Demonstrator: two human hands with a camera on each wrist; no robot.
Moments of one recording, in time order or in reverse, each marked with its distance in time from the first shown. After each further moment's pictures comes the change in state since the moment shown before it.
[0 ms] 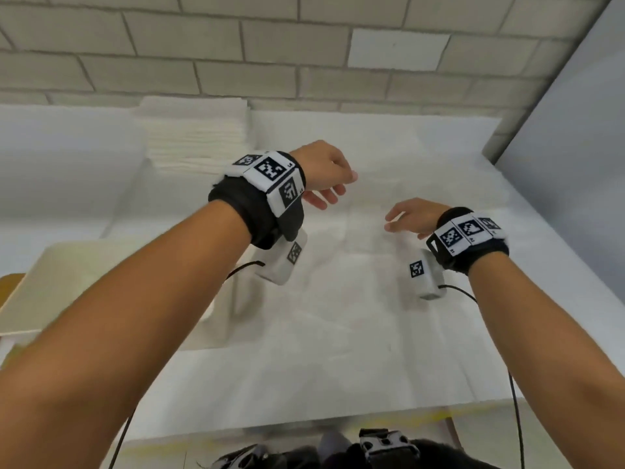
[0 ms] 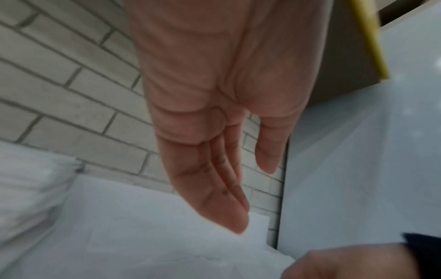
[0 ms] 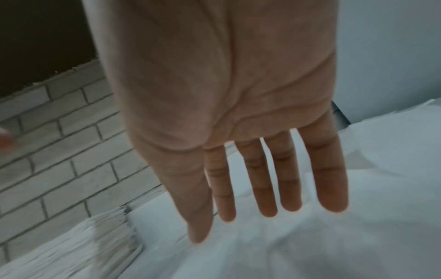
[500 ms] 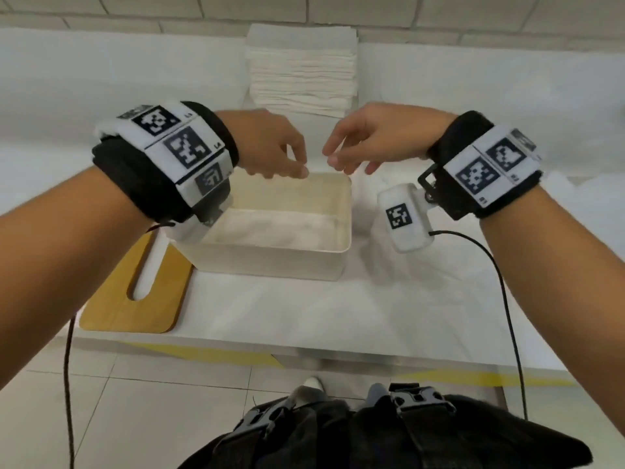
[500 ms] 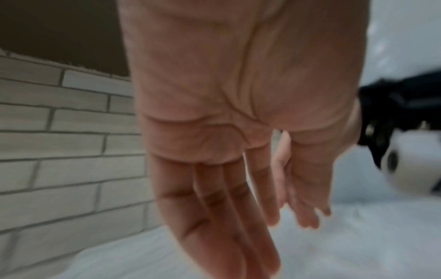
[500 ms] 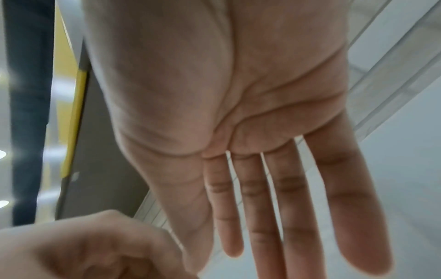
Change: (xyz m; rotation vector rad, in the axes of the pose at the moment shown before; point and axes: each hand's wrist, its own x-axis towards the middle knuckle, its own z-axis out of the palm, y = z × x) left_hand -0.137 -0.116 -0.117 0.730 -0.057 -0.228; right_hand -0.073 -0.234 0.053 0.054 -0.181 -0.600
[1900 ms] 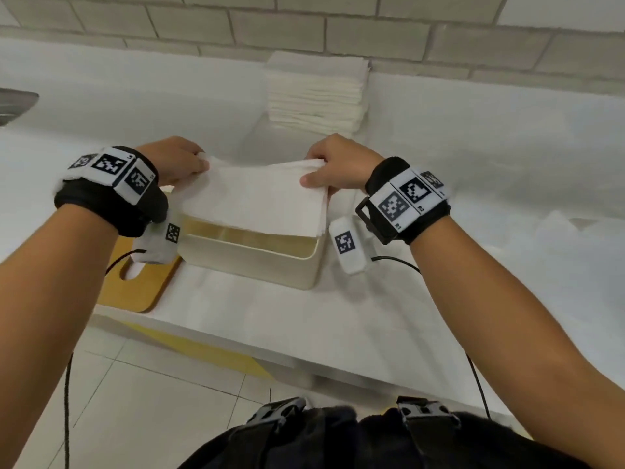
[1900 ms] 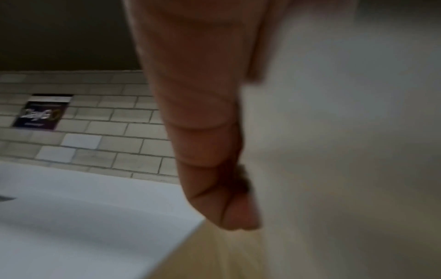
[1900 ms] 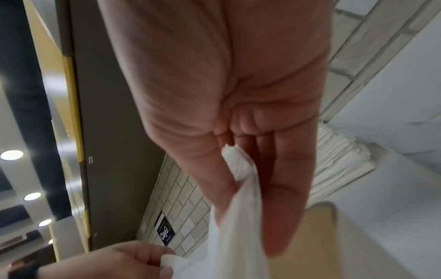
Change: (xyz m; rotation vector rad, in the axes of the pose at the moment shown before) left_hand 0.000 -0.073 0.037 -0.617 0.313 -0.557; right_hand 0.022 0.019 0.019 0.101 0.078 -0.114
